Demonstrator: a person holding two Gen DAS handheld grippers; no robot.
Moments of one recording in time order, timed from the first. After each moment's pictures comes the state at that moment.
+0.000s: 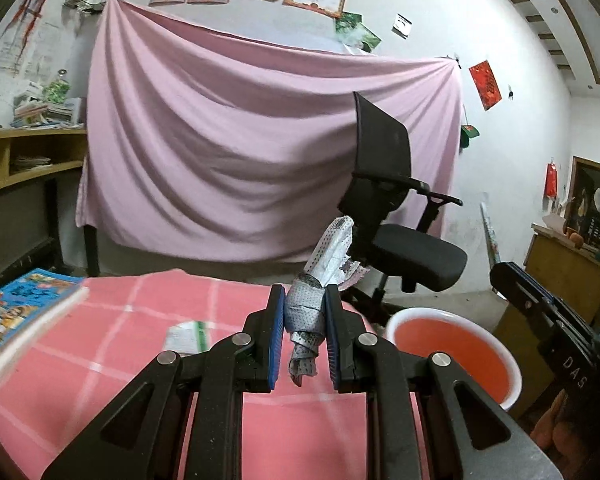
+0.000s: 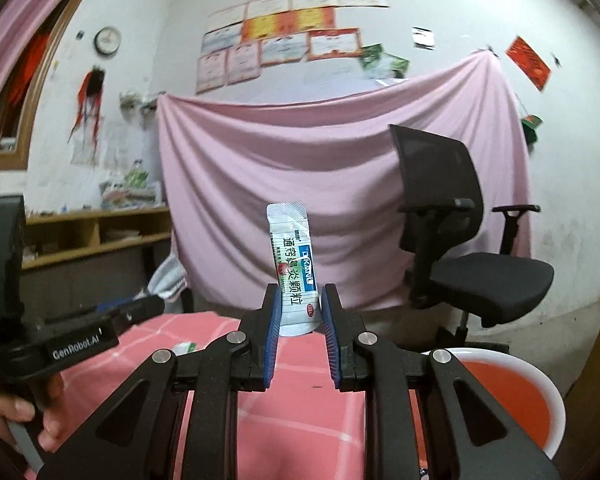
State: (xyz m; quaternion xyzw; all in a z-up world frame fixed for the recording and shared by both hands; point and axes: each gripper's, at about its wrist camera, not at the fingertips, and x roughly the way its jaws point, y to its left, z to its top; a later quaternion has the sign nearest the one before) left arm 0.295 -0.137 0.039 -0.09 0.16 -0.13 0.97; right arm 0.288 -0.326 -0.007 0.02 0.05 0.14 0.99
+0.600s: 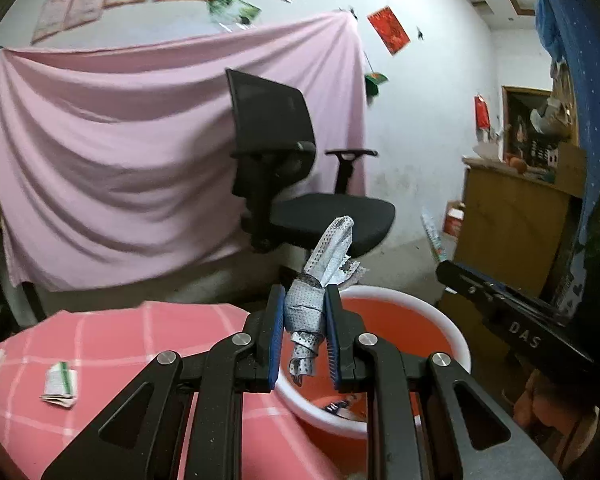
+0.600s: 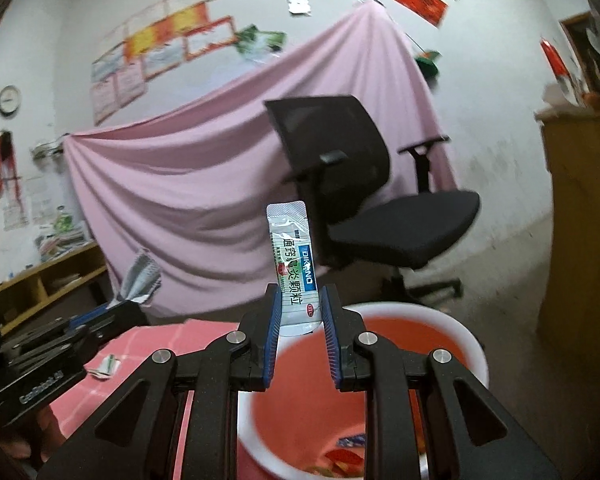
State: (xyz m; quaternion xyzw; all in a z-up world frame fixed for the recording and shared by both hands) left arm 0.330 -0.298 0.045 0.03 0.18 -0.25 0.95; right arm 0.300 -0.469 -0.033 0.15 0.13 0.03 0.98
